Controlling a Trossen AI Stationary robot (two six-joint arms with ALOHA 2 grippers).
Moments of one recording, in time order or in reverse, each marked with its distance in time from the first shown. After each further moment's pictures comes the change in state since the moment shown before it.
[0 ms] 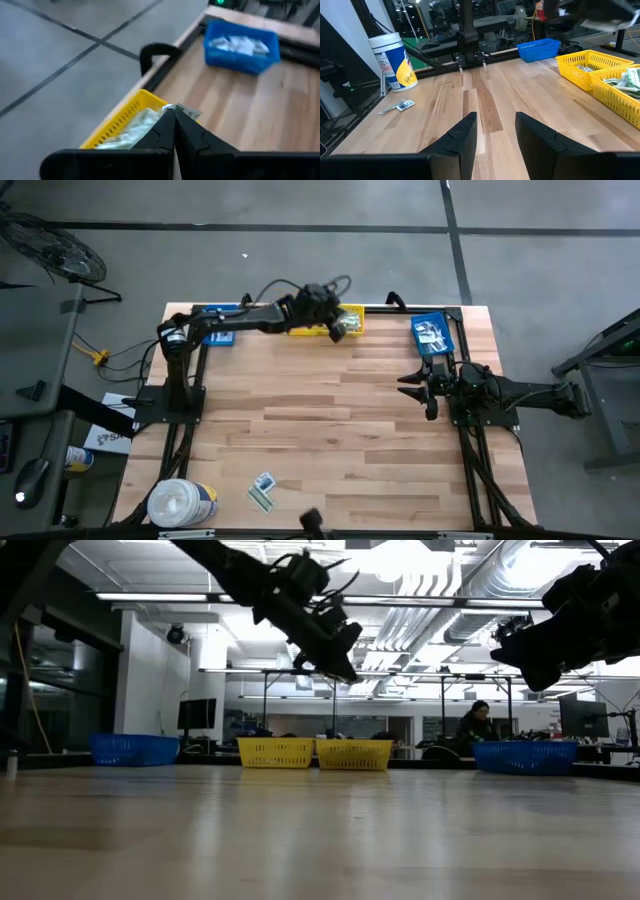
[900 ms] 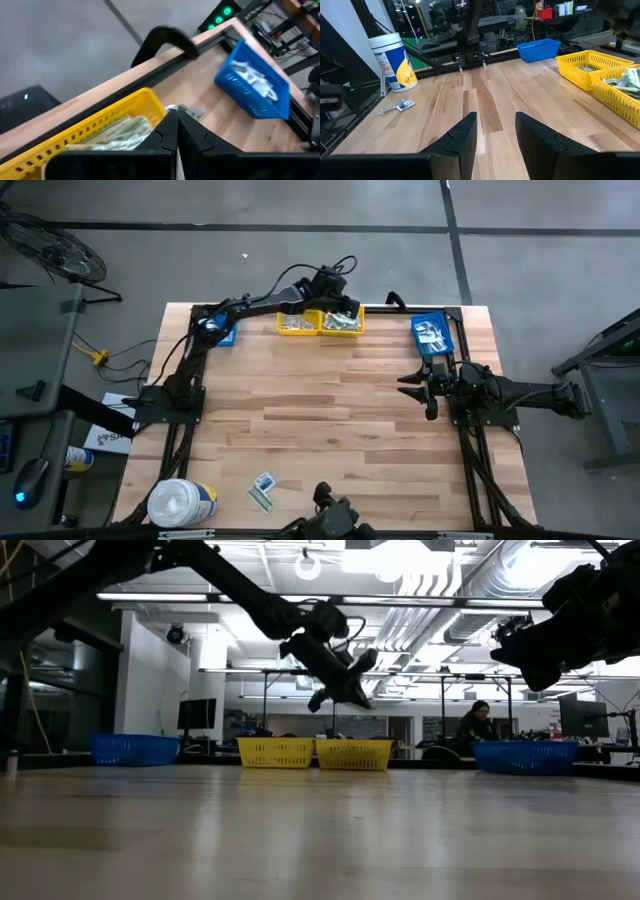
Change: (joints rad) left arm 0.132 0.310 0.356 -0.132 0.217 -0.467; right arm 0.000 0.000 0.000 0.000 0.000 0.000
